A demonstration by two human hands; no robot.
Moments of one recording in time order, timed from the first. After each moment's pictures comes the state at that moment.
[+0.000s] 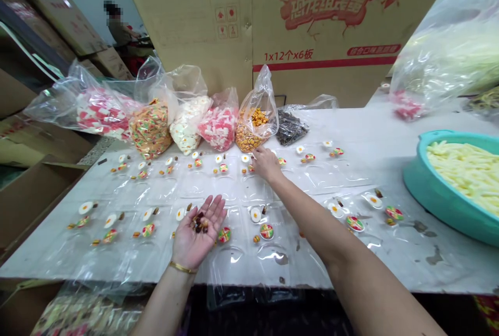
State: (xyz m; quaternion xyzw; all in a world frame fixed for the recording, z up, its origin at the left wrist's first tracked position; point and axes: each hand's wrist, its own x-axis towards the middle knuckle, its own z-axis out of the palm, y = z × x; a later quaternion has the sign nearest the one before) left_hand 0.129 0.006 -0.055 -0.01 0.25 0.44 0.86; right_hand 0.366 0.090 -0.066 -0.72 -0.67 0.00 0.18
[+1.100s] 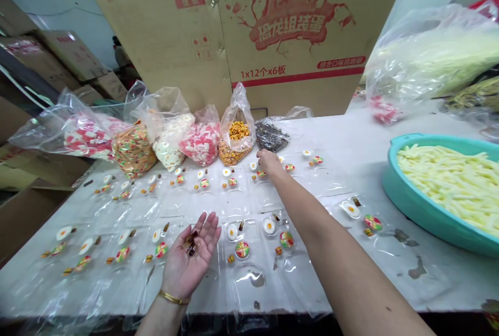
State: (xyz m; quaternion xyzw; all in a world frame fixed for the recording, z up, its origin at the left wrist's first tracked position) left_hand 0.179 -0.017 -0.059 0.04 0.19 0.42 0.89; right_hand 0.476 0.116 -0.079 -0.77 -0.62 0.05 0.12
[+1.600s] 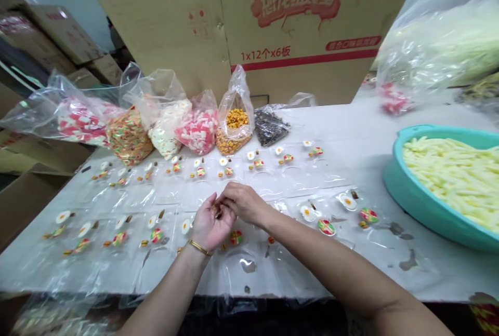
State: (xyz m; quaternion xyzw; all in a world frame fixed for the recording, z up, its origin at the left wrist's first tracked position) left_hand 0.256 0.004 -0.050 -0.06 0.27 0.40 0.87; right_hand 0.372 -0.005 -0.051 -0.46 -0.79 0.21 0.35
